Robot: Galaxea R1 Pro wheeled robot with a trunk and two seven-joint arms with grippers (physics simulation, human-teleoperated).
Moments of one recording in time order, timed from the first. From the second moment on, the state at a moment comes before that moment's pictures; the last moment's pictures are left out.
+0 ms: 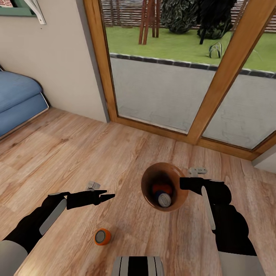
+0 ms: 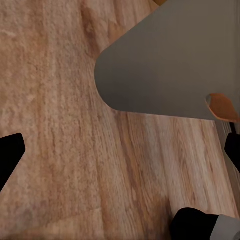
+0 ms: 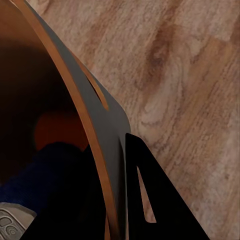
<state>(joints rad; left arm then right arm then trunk) -0.60 0.36 -0.35 -1.07 0.60 0.54 -0.77 -0.53 0.03 -0.08 -1.57 0.12 1.05 0.22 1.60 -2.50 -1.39</state>
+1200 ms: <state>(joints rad) -0.60 0.36 -0.35 -1.07 0.60 0.54 -0.77 -0.54 0.03 -0.08 -1.57 0.12 1.05 0.22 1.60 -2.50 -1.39</state>
